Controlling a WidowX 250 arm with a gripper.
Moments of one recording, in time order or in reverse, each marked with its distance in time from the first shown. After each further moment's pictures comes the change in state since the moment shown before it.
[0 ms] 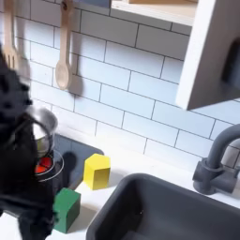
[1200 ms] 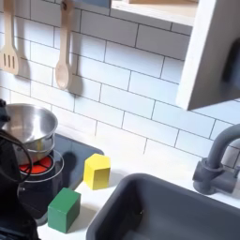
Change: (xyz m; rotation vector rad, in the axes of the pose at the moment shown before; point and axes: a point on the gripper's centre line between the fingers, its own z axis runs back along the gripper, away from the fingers) arm -0.019 -0.004 0.003 0.004 -0.013 -0.004
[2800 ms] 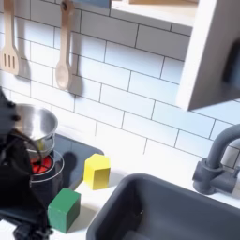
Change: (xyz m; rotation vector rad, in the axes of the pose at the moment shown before) arm 0.030 0.011 -0.019 0.009 -0.077 -0.042
